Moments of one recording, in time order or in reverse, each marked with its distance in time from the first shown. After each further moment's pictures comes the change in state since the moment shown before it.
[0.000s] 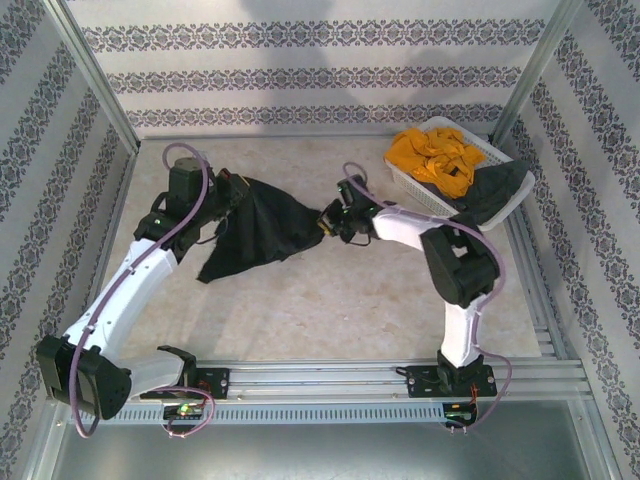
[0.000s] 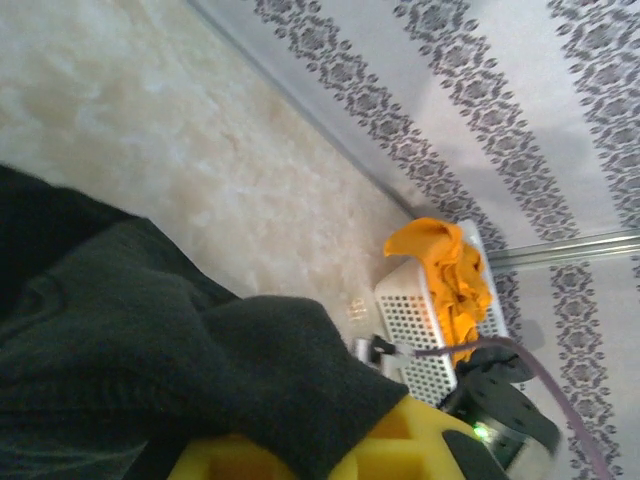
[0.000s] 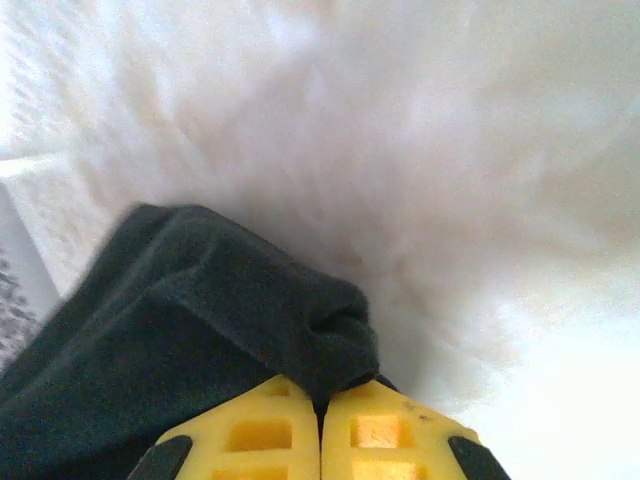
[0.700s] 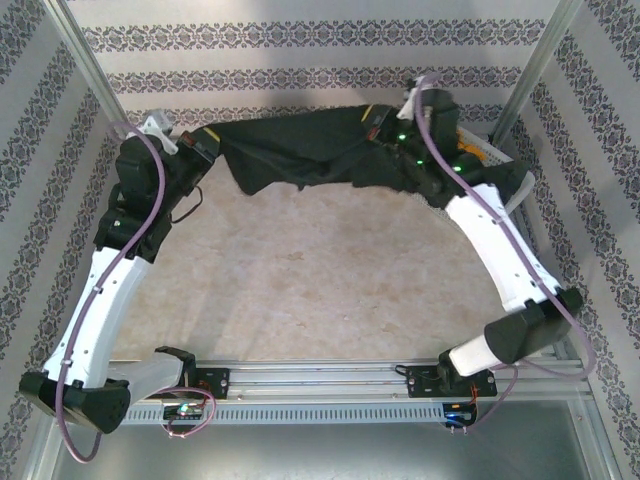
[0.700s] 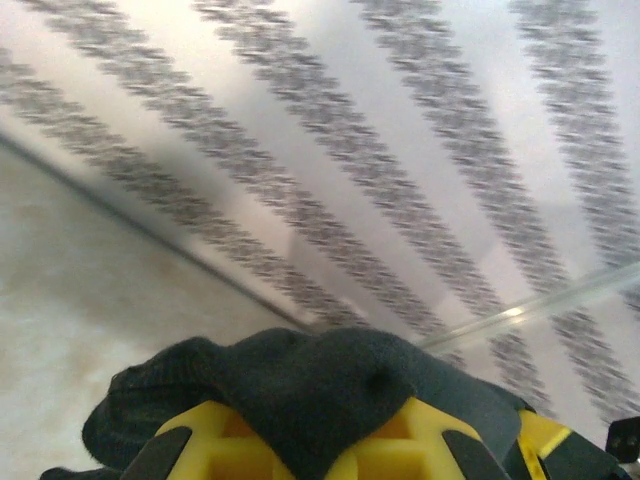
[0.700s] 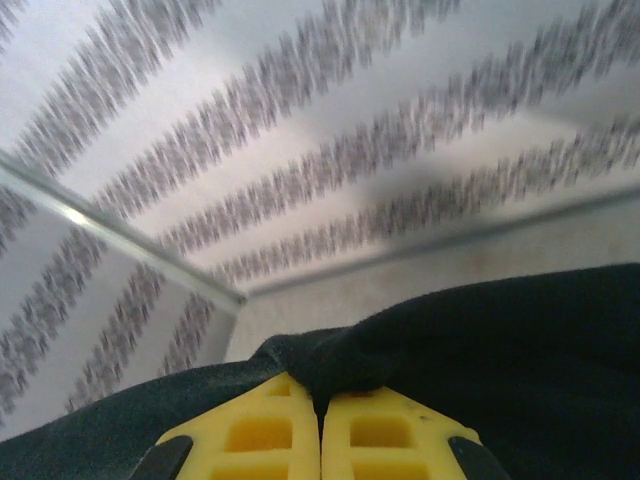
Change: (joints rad) left arm 0.069 -0.093 0.185 -0.010 -0.072 0.054; right arm -0.061 -0.351 0.423 -0.251 0.159 -0.503
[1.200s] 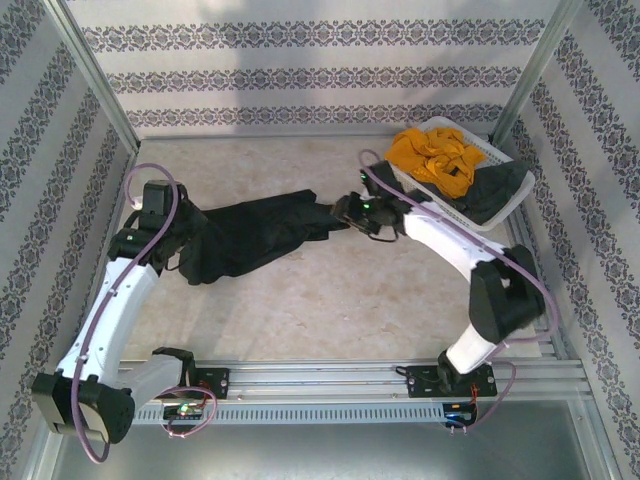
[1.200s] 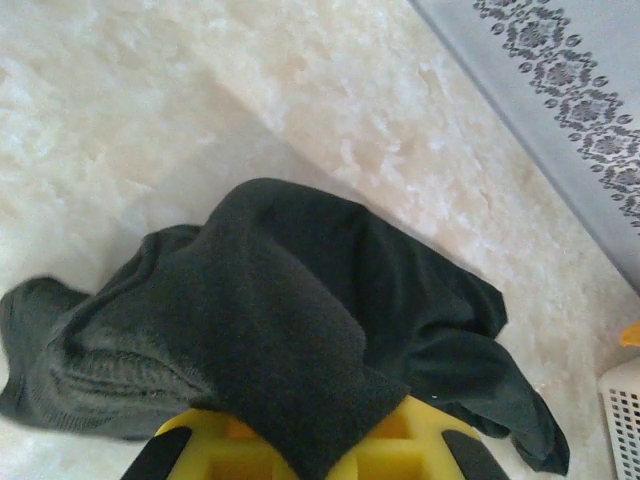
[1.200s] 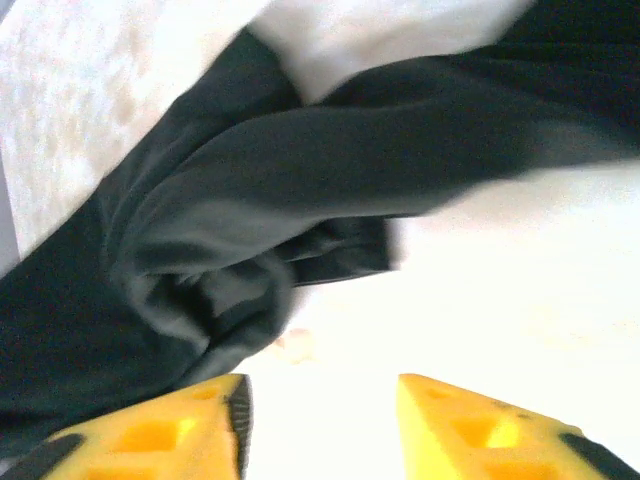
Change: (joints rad) left arm 0.099 -0.063 -0.287 -0.340 -0.135 0.037; right arm 0.035 0.059 -0.479 -0.053 -0.132 0.150
